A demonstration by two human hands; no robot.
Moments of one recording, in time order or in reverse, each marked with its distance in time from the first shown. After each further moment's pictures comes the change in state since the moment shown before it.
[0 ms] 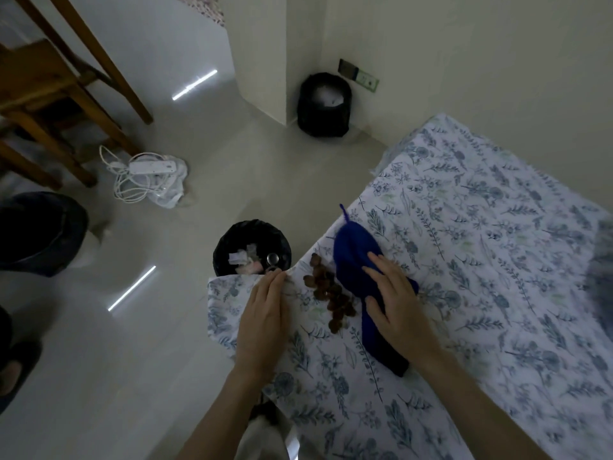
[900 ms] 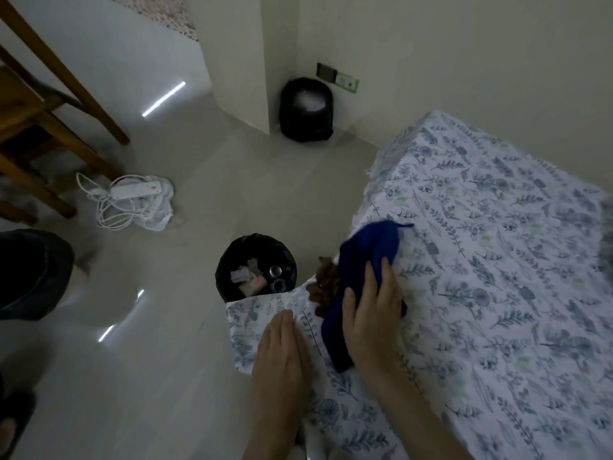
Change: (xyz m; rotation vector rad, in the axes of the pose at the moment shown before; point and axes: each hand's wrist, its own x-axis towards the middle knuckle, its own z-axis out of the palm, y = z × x) left_hand -0.020 -0.029 -0.010 0.137 -0.050 -0.014; right_hand 0.036 -0.093 0.077 -0.154 0.321 0.467
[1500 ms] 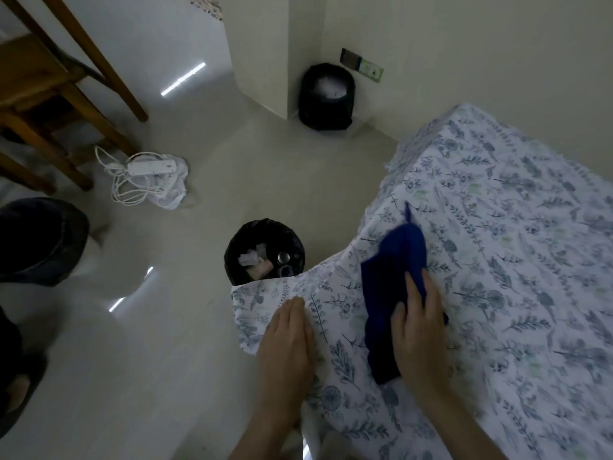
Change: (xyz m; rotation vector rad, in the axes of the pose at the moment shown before) left_hand -0.002 0.003 0.008 -0.081 0.024 0.001; right_hand -0.016 0.058 -0.034 0.025 -0.048 -0.088
